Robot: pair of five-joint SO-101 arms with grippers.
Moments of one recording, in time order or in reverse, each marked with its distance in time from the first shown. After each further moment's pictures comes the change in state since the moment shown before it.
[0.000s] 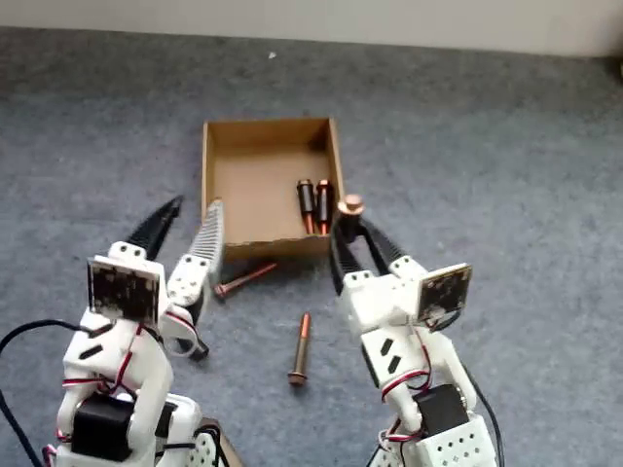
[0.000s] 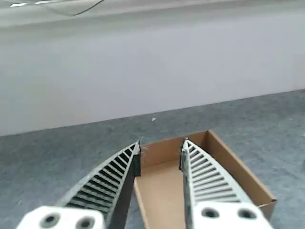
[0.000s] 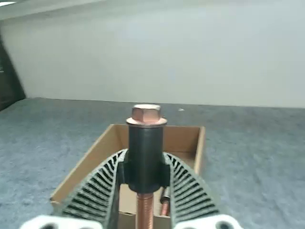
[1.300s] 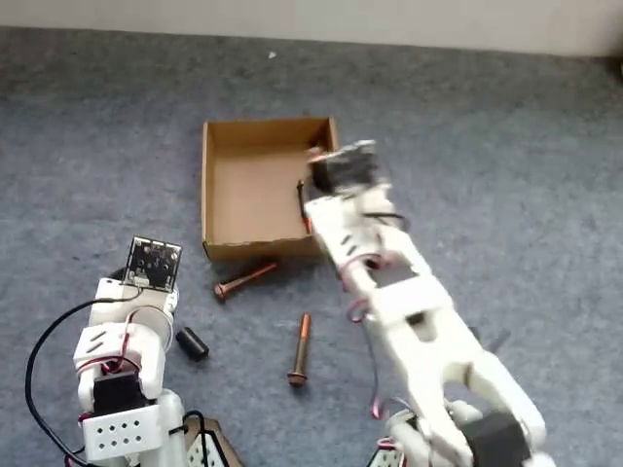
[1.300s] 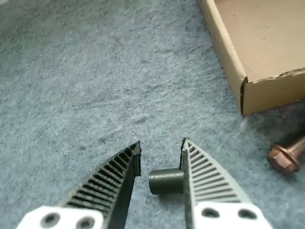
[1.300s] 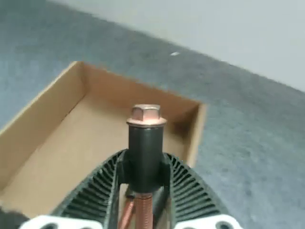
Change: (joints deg) left arm -21.3 0.4 27.1 2.9 -20.2; right arm -2.4 84.1 -41.4 -21.6 20.1
